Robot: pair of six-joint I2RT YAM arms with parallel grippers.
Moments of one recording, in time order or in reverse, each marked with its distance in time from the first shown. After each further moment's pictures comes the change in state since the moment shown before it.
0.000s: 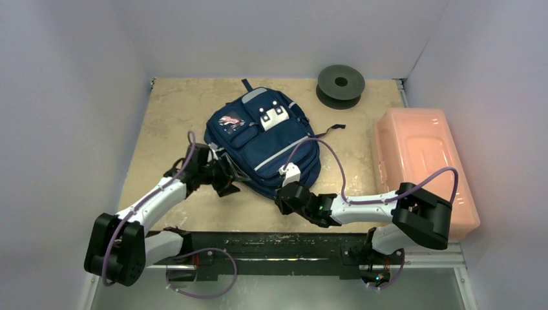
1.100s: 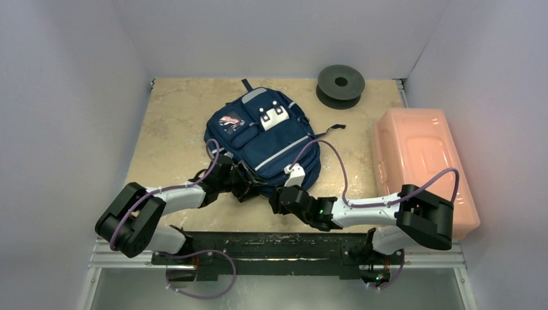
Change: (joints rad) left arm -0.330 0.219 -0.216 0.592 -0.179 -0.355; right arm 0.058 0.012 0.029 0.006 0.148 0.178
